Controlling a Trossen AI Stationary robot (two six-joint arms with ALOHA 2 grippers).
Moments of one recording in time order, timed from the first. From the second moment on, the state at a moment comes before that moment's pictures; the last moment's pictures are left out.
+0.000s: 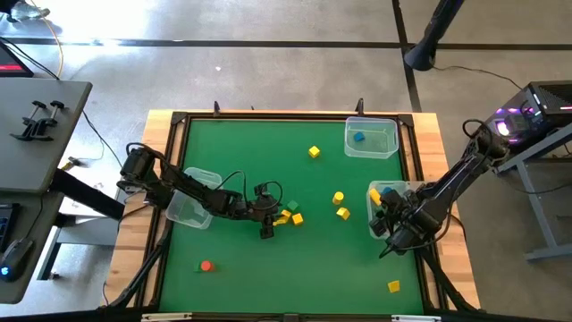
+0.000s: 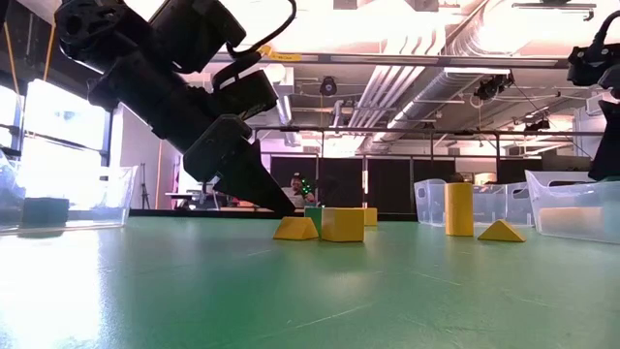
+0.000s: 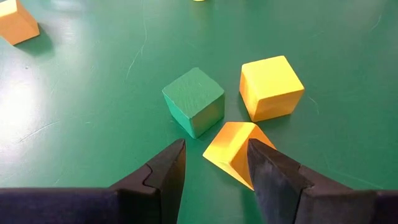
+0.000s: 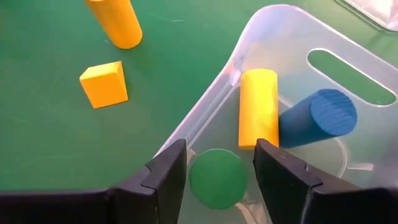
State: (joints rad) left arm -0.23 1.79 0.72 0.36 -0.37 -0.18; right arm 0.82 1.19 0.64 -1.13 0.56 1.74
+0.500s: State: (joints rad) left arm -0.23 1.79 0.72 0.36 -0.37 -0.18; right arm 0.81 1.19 0.65 -1.14 0.56 1.75
